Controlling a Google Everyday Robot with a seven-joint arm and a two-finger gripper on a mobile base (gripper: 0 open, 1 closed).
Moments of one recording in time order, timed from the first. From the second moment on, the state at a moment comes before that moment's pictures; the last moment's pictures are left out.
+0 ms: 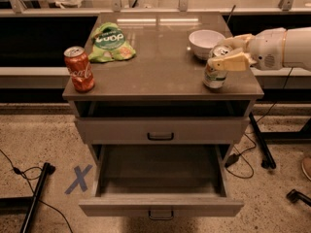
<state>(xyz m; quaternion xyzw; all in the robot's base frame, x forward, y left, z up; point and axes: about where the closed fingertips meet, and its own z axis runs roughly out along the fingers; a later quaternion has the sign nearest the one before) 0.626 -0.186 0.924 -0.46 0.69 0.22 0.52</state>
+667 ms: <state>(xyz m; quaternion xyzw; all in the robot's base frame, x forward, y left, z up) 0.611 -0.180 0.959 -0.53 0.64 0.22 0.51</state>
